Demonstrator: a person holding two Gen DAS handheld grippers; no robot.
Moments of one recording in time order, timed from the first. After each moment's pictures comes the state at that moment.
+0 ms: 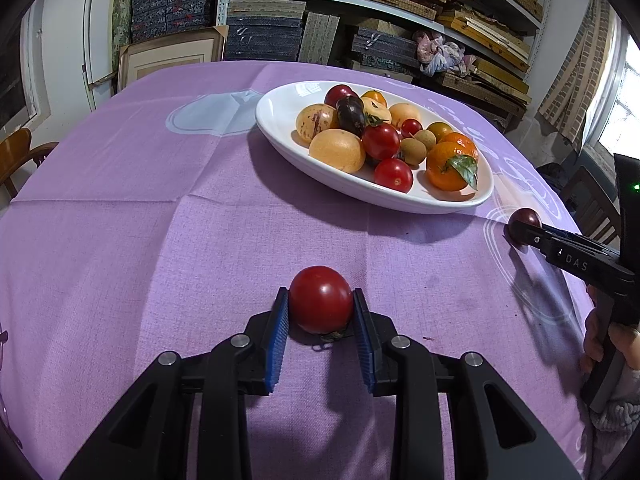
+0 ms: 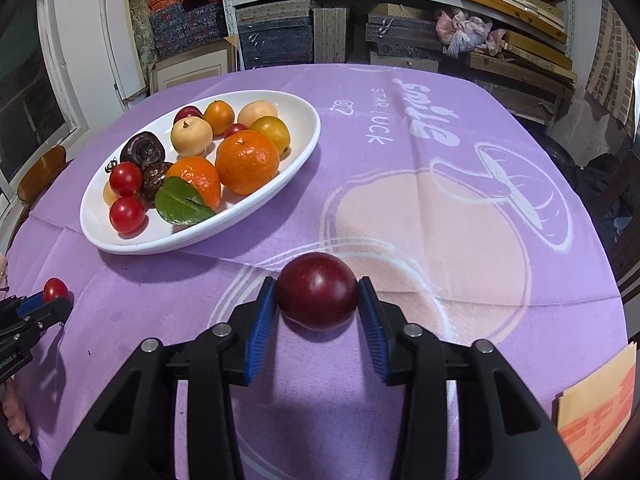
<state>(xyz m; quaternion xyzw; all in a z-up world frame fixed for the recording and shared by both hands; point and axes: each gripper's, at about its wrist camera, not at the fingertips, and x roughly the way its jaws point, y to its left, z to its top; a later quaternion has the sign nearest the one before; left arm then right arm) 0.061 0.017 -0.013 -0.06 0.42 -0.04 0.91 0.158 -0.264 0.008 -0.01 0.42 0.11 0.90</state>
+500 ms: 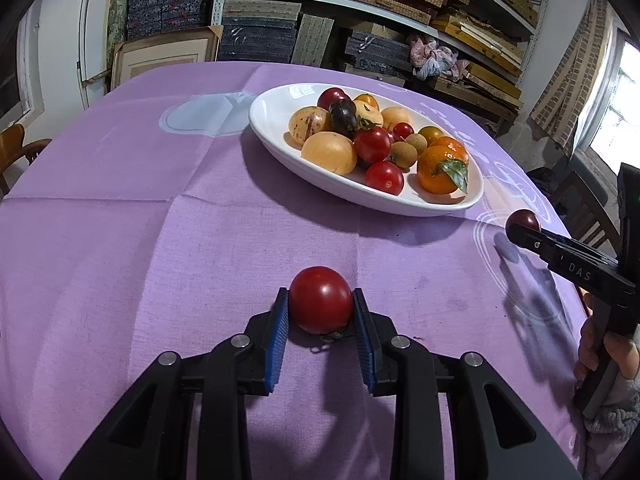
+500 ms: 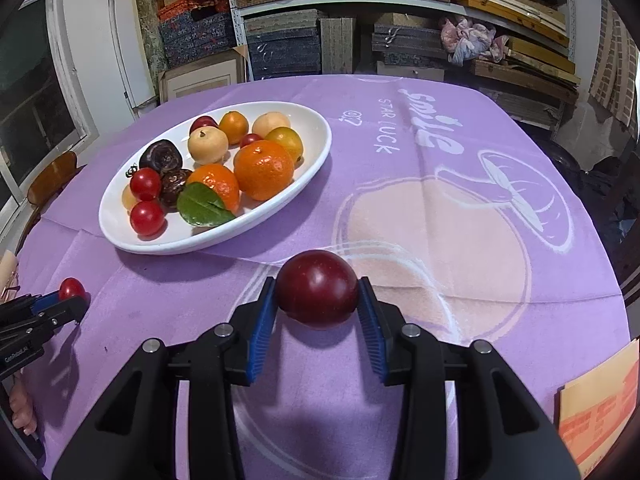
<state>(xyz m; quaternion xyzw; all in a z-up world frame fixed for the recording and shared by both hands) 0.058 0.017 -0.011 -0.07 0.41 -0.07 0.91 0.137 -0.262 0.017 0.01 0.40 0.13 0.91</state>
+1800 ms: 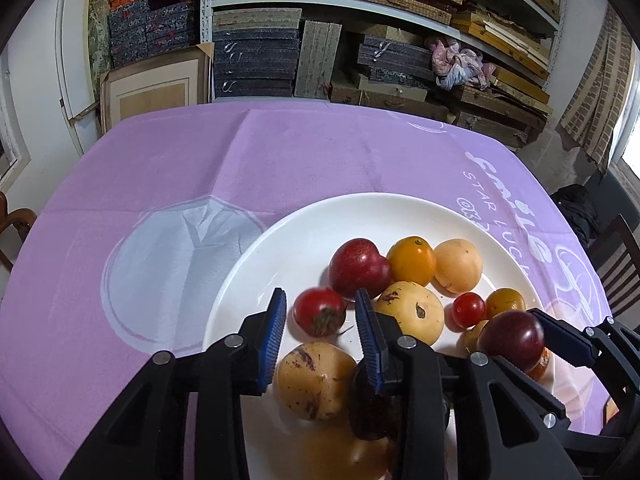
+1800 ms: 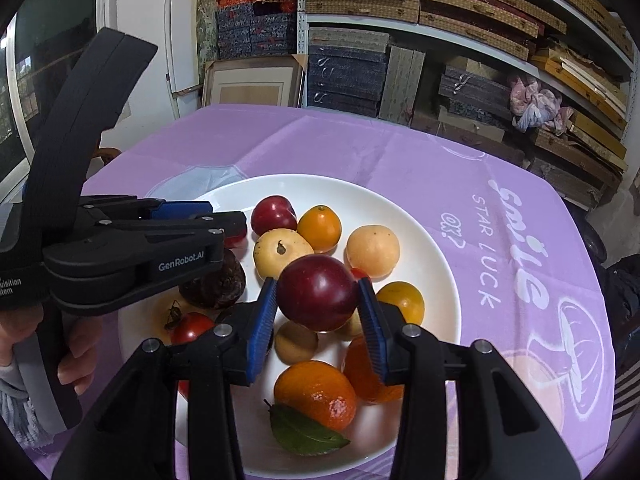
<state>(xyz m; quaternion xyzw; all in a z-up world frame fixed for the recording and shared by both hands) 0.267 0.015 0.027 -0.04 0.41 -0.03 0.91 0.252 -0.147 0.061 -0.08 0.37 0.19 0.91</state>
